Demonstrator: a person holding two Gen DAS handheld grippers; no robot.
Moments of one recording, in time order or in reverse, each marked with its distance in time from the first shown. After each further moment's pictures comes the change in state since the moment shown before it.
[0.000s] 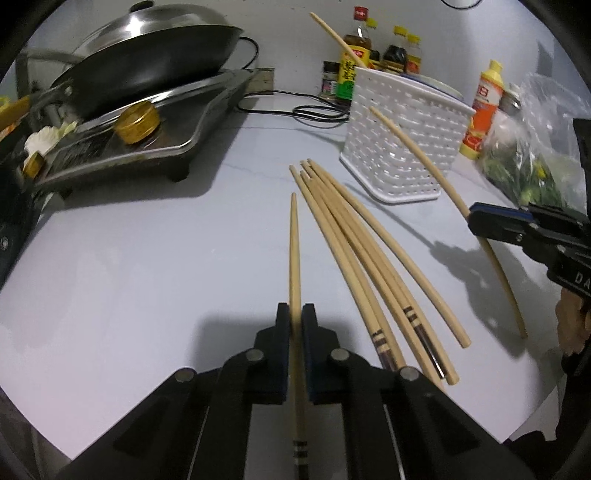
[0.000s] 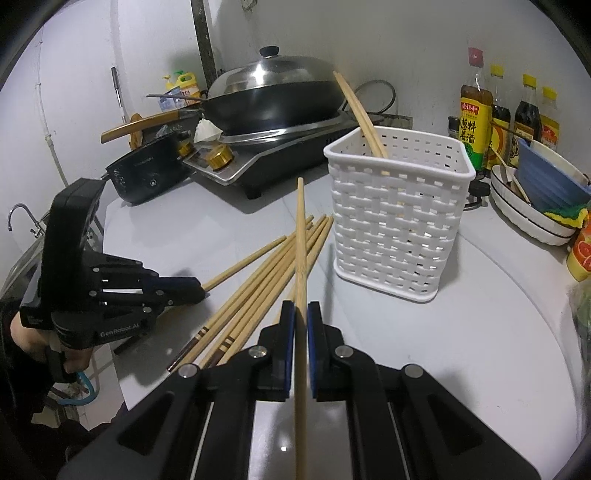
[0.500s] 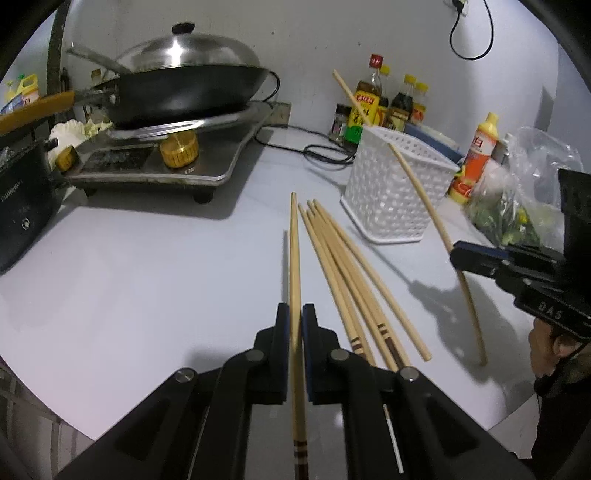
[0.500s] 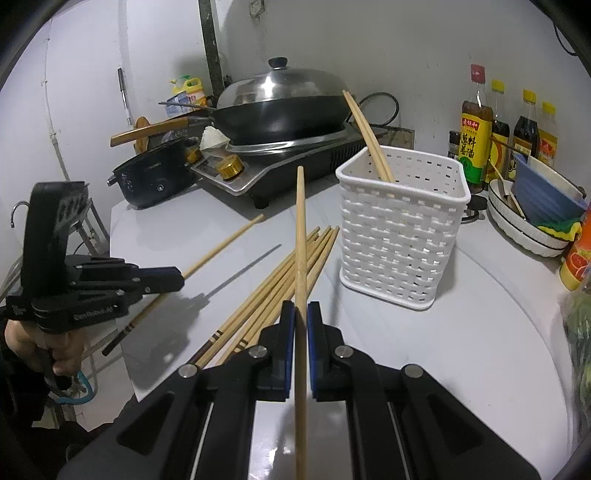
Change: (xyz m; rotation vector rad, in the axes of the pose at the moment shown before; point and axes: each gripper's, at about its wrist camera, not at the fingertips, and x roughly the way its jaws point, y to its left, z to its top) left arm -0.052 0.009 -0.001 -0.093 -0.121 -0.033; right arm -0.018 0.009 0.004 -0.024 -0.028 -0.002
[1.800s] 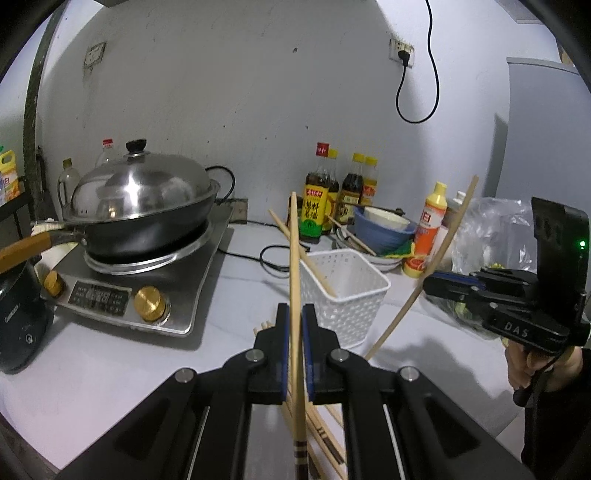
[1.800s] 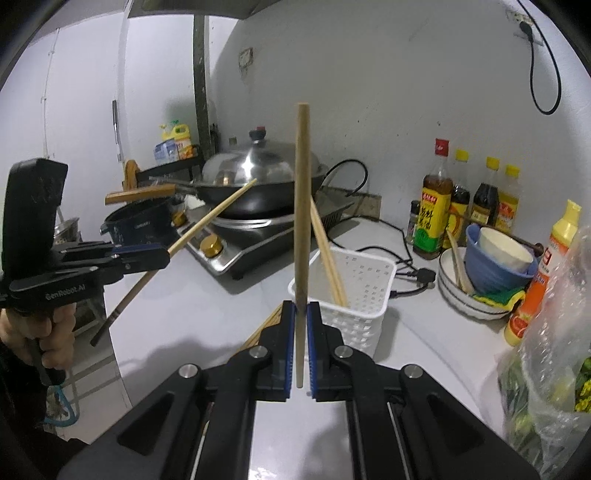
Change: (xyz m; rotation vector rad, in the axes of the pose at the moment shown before) left arm -0.065 -0.044 0.096 0.112 -0.246 -0.090; right arm -0.079 -0.019 0.060 -0.016 -0.178 -0.095
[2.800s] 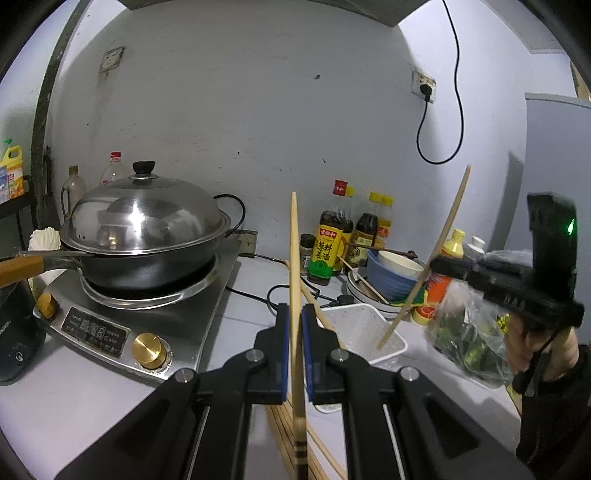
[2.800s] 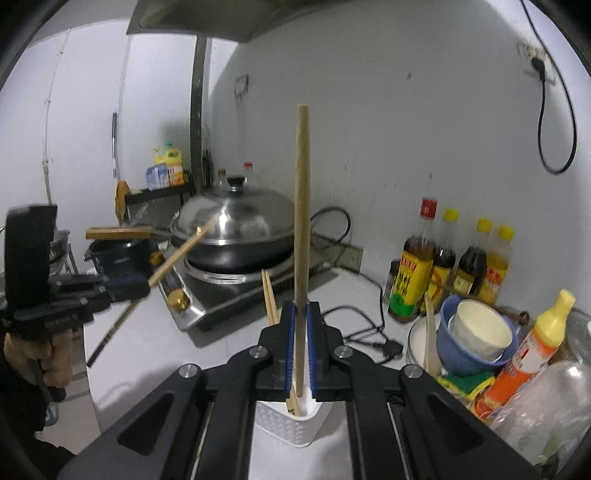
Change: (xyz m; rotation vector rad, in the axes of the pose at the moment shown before) left arm 0.024 0.025 0.033 -0.079 -0.108 0.009; right arm 0.019 -0.046 0.081 -0.064 -0.073 -0.023
